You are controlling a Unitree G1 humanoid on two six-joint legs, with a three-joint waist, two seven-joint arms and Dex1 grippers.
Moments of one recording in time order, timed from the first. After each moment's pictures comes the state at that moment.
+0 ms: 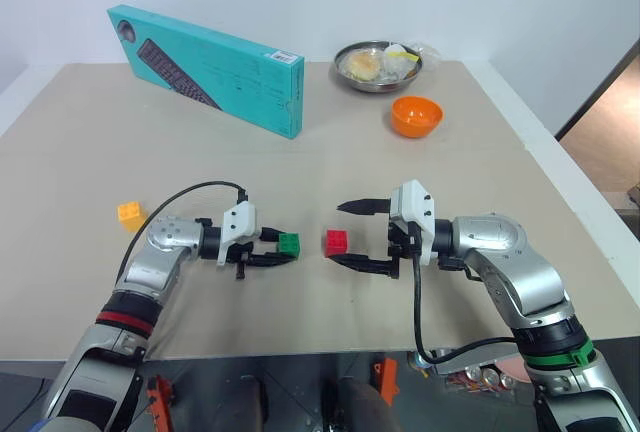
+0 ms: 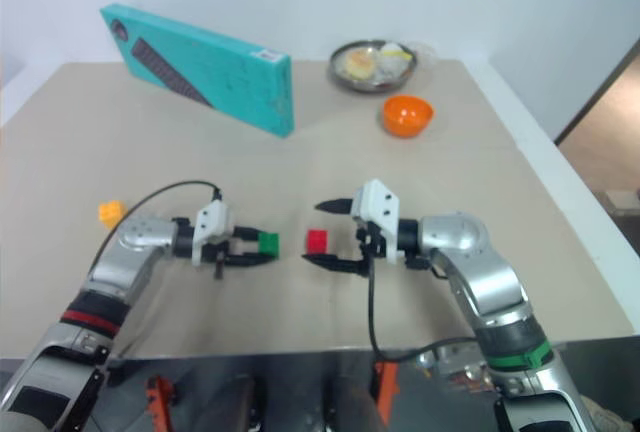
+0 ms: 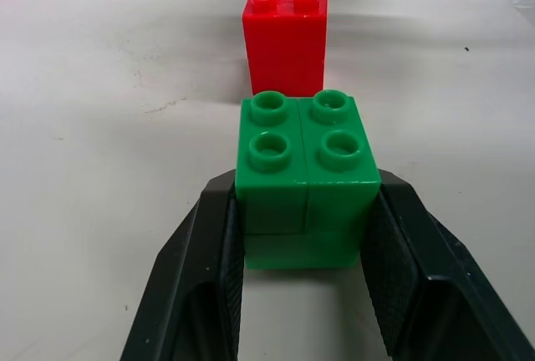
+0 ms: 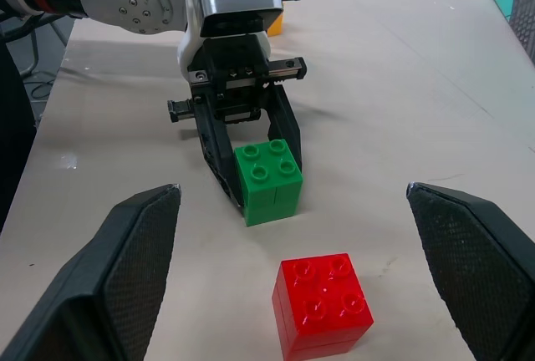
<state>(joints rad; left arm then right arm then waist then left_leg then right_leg) -0.56 0.49 -0.19 0.39 -0.20 -0.08 -1.29 -0.44 -0.60 0.15 -0.21 0.37 0.34 1.07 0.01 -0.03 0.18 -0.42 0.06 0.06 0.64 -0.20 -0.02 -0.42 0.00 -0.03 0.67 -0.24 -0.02</state>
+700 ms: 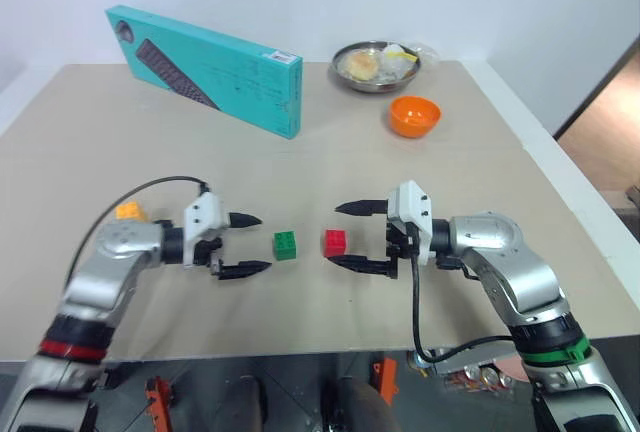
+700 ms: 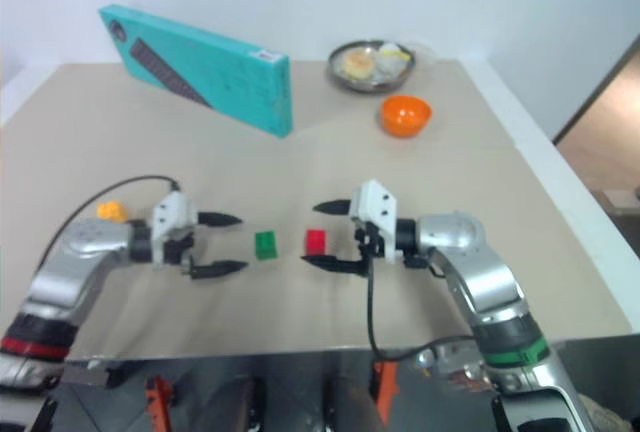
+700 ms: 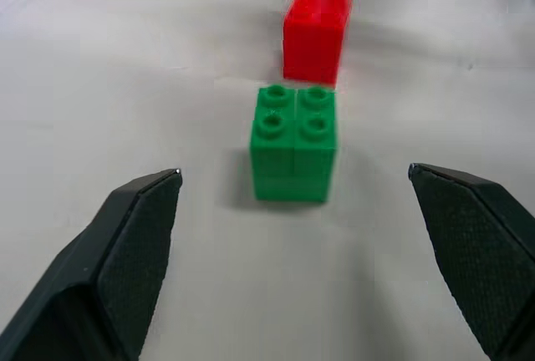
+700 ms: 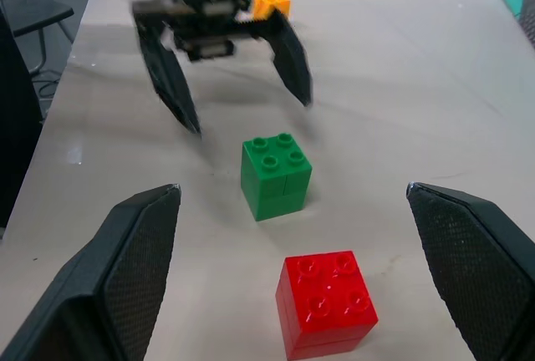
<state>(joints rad) -0.31 0.67 0.01 -0.09 -0.38 0.33 -1.16 -0.46 -0.60 0.16 -0.16 0.36 0.31 1.10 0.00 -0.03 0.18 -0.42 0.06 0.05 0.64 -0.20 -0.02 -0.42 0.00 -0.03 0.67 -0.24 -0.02</state>
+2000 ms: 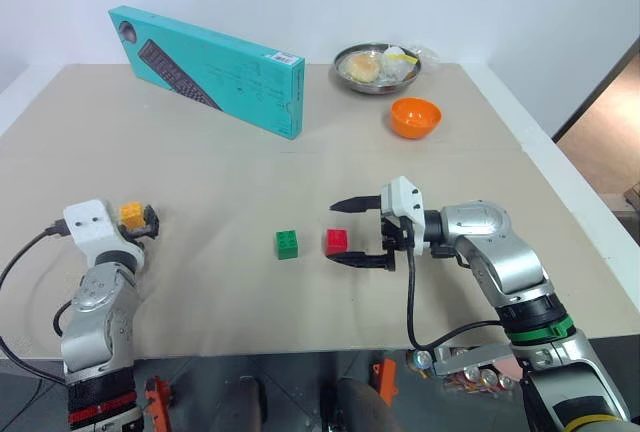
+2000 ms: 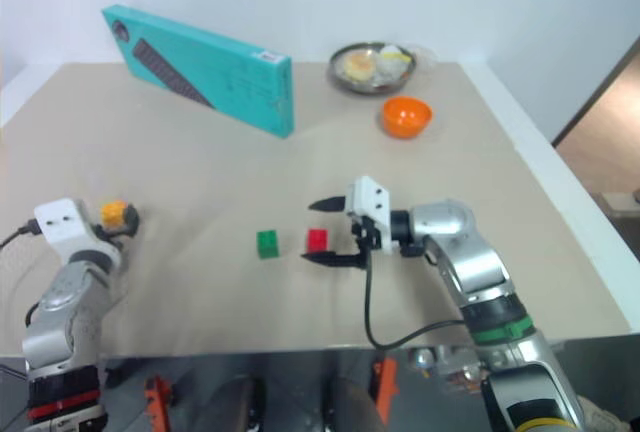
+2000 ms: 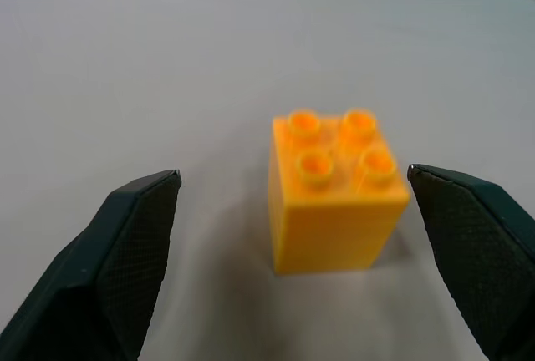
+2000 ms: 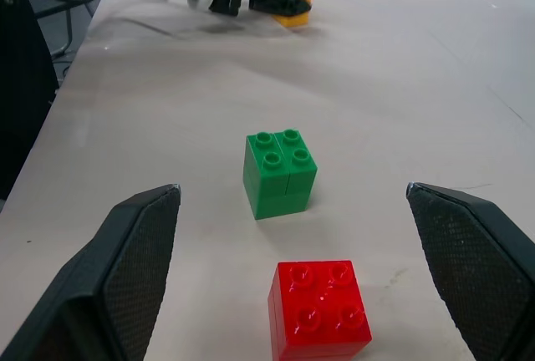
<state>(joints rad) -0.19 0.22 0.43 -0.10 -0.27 0.46 0.03 -0.55 -0.57 0.19 -0.03 0.33 0.25 1.19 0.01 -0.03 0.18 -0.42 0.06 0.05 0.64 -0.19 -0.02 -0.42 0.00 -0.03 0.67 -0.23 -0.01</state>
